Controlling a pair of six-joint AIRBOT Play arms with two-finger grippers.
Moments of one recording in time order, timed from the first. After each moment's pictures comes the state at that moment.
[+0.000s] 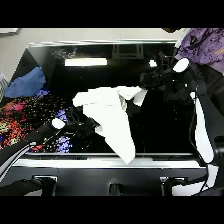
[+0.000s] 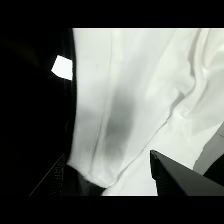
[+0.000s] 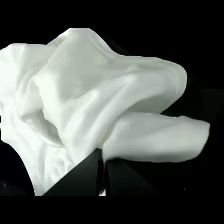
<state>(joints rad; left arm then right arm) -0.40 -1.38 0.68 0.60 -0.58 -1.73 0.06 -1.68 1.68 -1.01 1.20 1.60</state>
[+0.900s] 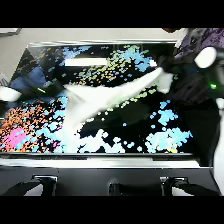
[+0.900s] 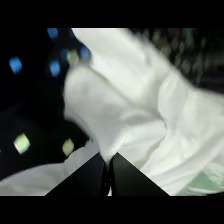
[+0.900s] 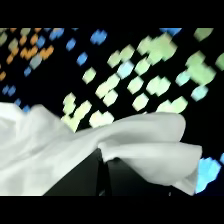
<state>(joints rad) 0.01 -1.17 1.14 0.84 -0.82 -1.60 0.07 -1.39 1.68 -1.43 1.03 1.70</state>
